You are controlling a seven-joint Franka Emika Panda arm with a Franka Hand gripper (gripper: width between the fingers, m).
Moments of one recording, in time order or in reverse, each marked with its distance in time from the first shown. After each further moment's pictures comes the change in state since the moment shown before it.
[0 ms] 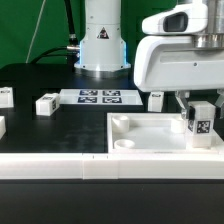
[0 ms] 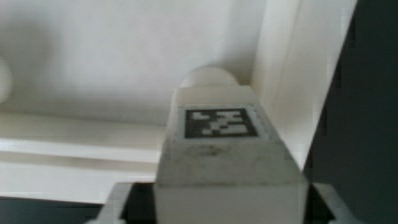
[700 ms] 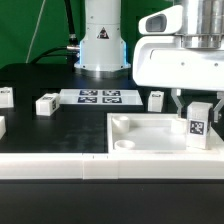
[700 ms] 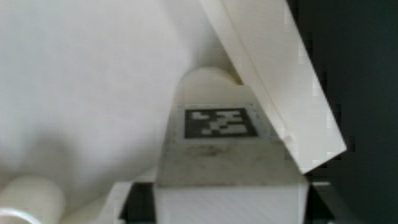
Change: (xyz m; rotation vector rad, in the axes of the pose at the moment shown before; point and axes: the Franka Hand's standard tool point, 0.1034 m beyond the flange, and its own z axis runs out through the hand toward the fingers) arm -0.001 0.005 0.001 -0.001 0.017 0.746
